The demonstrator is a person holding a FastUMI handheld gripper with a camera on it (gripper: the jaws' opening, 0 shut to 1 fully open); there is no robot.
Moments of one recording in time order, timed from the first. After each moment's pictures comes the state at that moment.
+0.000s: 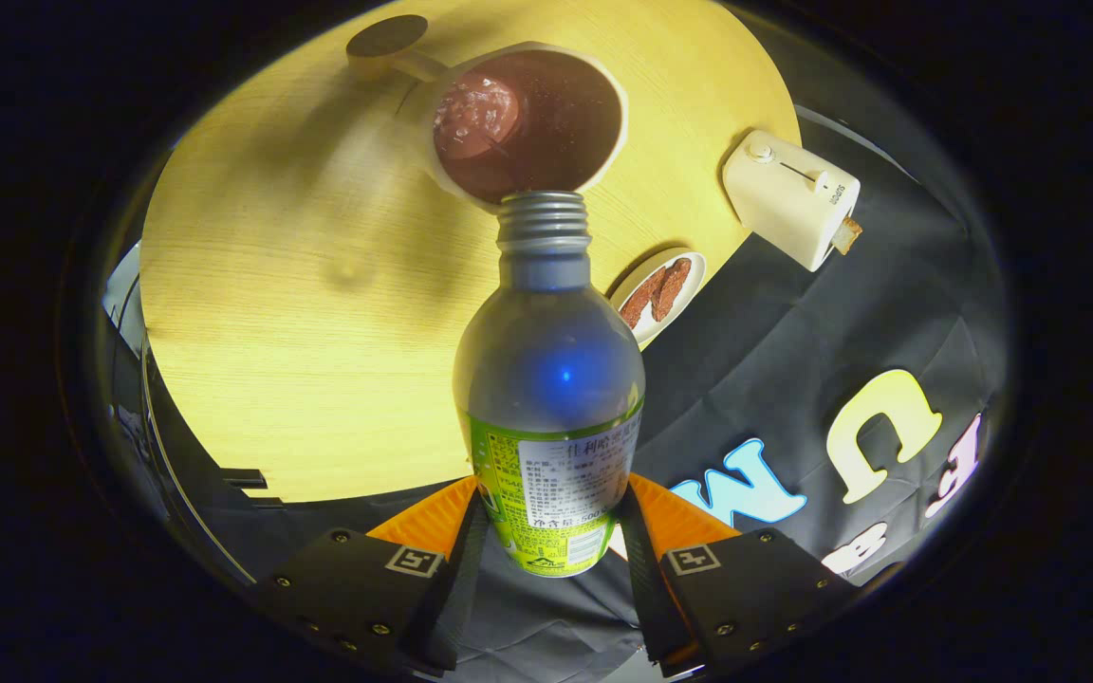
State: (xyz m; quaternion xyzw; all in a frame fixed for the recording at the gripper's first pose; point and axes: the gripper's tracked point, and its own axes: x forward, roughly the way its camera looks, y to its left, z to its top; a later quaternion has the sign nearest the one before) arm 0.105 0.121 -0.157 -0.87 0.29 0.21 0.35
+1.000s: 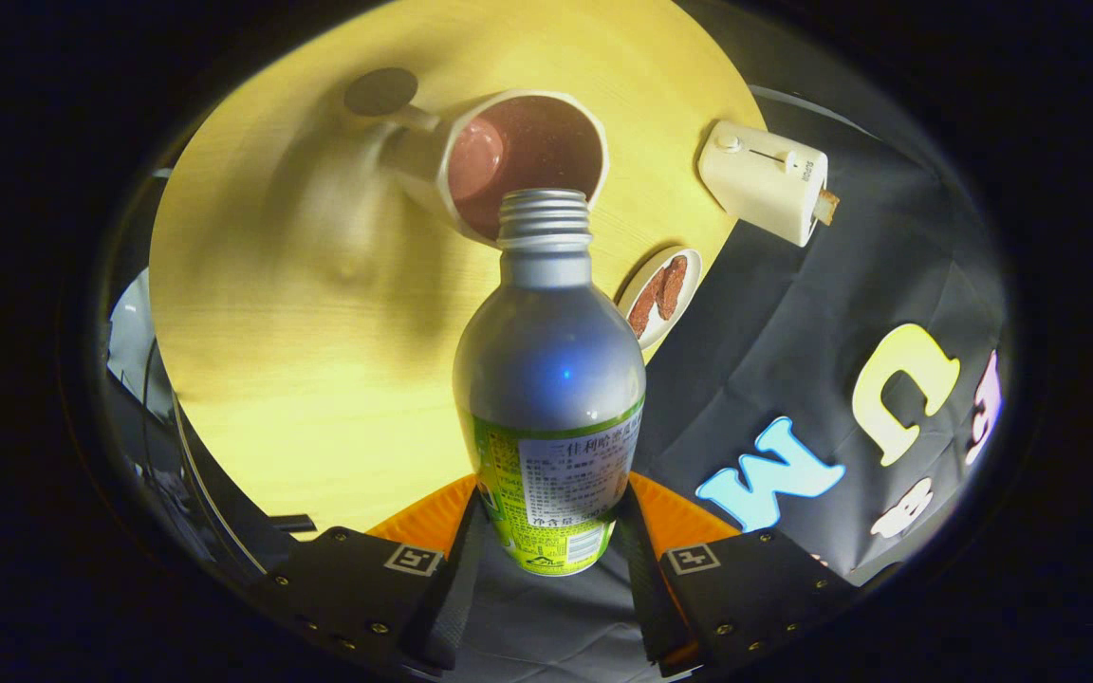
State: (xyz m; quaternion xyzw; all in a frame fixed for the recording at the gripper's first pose) arm 0.070 0.110 -0.172 -0.81 0.31 0.22 0.44
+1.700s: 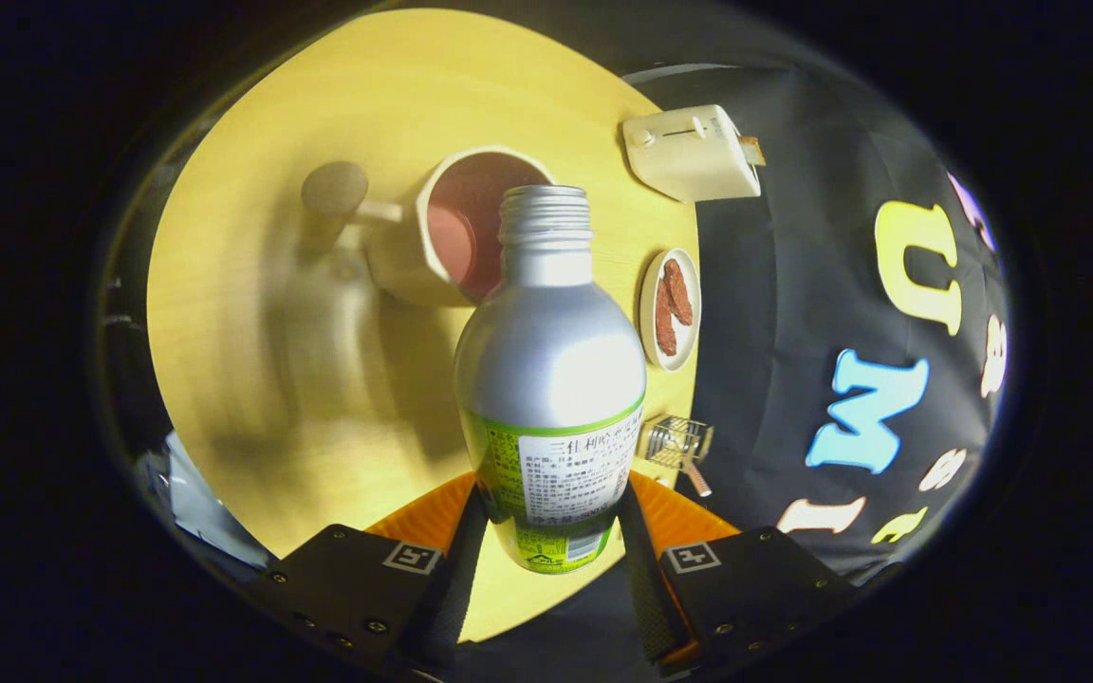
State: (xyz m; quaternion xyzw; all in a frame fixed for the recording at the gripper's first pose) arm 0.043 0.110 -0.229 -0.64 0.34 0.27 0.64
